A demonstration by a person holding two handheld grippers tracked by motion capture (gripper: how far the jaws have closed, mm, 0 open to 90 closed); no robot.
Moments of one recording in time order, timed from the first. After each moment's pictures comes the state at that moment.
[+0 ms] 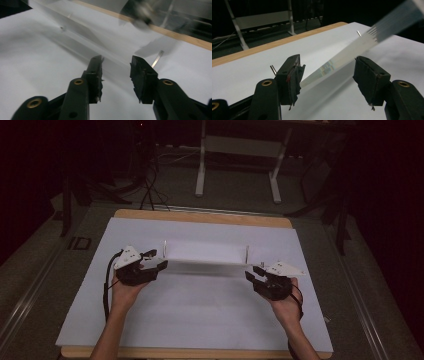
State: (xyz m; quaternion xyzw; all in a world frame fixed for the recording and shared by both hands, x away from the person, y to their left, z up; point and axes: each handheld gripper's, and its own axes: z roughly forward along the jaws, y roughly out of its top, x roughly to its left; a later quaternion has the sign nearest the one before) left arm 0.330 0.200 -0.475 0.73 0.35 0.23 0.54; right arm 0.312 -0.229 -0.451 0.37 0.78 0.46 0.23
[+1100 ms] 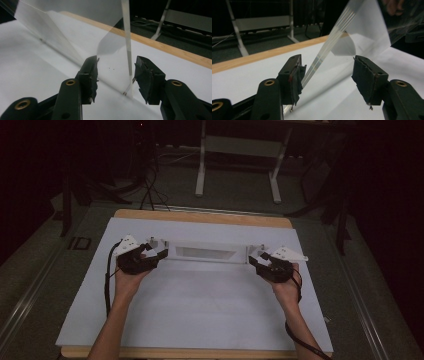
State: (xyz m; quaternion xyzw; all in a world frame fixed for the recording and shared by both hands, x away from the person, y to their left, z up) left arm 0.362 0.205 -0.471 0.71 0.36 0.22 0.57; right arm 0.368 -0.246 -0.461 0.36 0.75 0.49 0.25
